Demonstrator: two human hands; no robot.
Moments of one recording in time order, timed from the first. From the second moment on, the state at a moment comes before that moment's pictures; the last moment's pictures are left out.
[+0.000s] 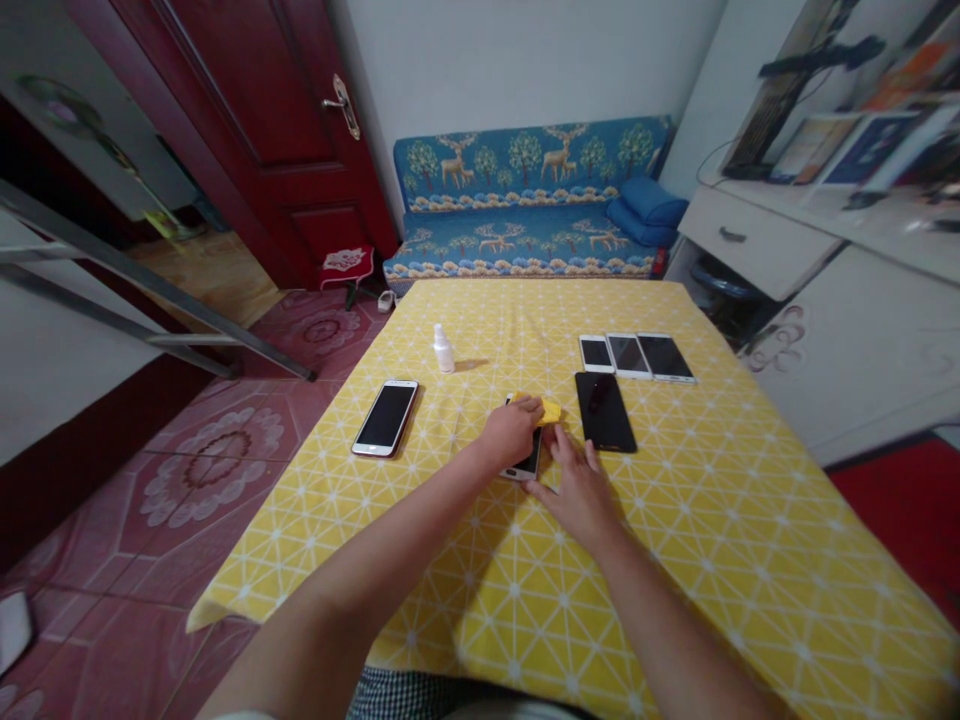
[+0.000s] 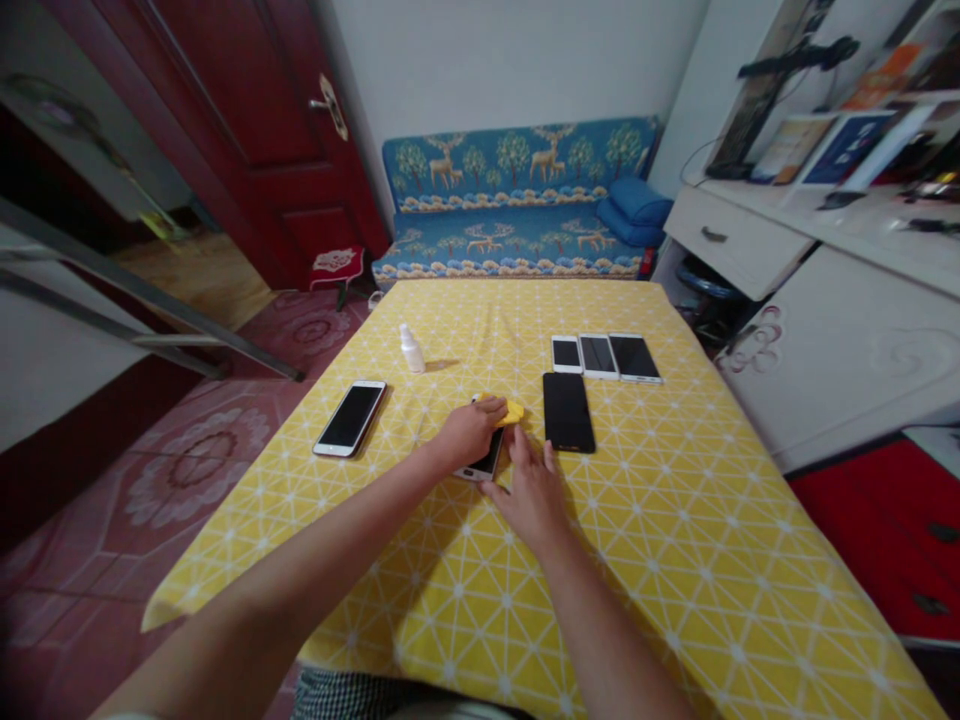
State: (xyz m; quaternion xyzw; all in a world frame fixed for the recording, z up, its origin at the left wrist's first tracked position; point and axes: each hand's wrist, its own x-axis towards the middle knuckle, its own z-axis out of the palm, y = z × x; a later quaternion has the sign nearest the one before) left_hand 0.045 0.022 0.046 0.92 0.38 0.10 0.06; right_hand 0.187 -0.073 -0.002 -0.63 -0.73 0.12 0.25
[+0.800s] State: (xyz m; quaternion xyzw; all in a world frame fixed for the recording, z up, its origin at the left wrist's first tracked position) left_hand -0.053 -0.049 0.033 0.97 0.22 0.07 0.10; right_hand 0.188 -0.073 0.001 -0.62 -0.73 0.14 0.25
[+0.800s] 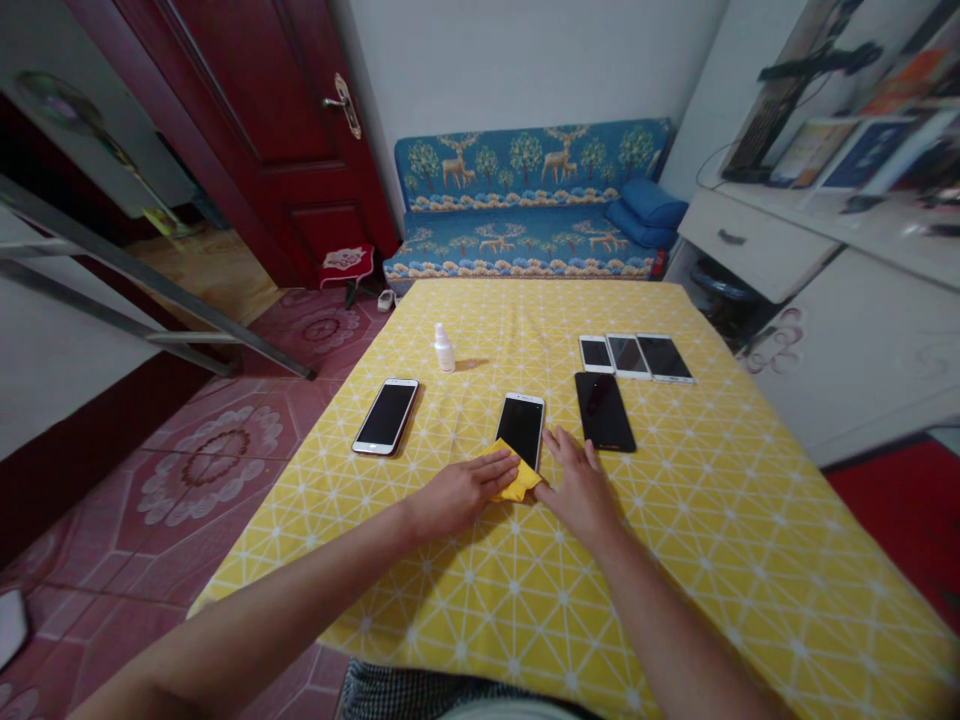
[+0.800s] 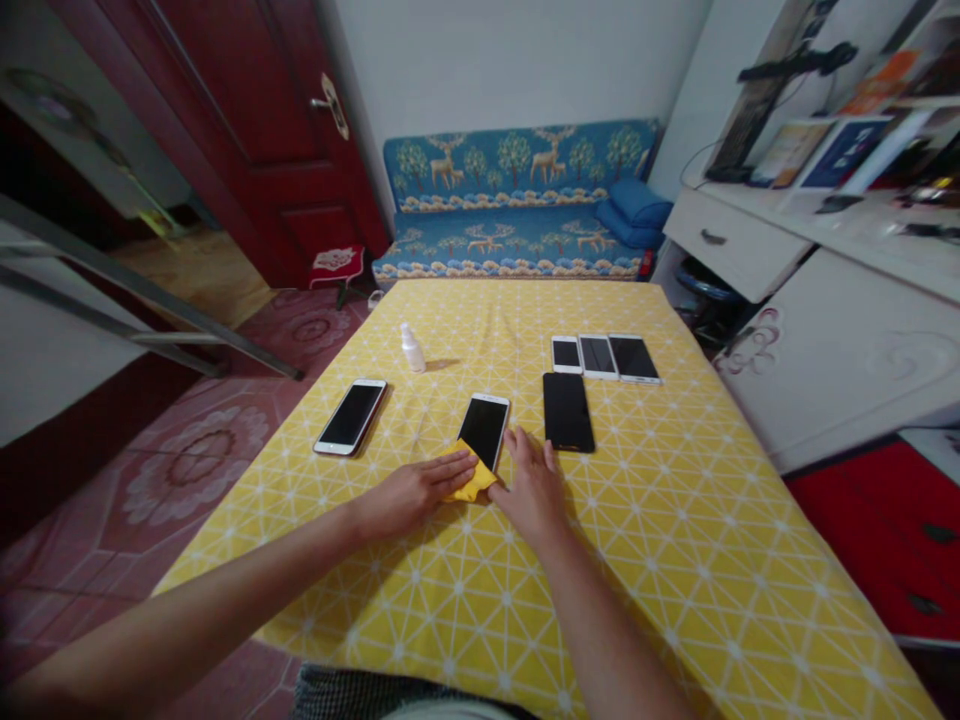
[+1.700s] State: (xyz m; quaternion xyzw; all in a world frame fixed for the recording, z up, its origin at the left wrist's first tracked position) left_hand -0.071 -0.067 0.014 0.92 0.33 0.19 0.13; right_hand 0.187 -0.076 0.008 -0.61 -0.75 0.14 0.23
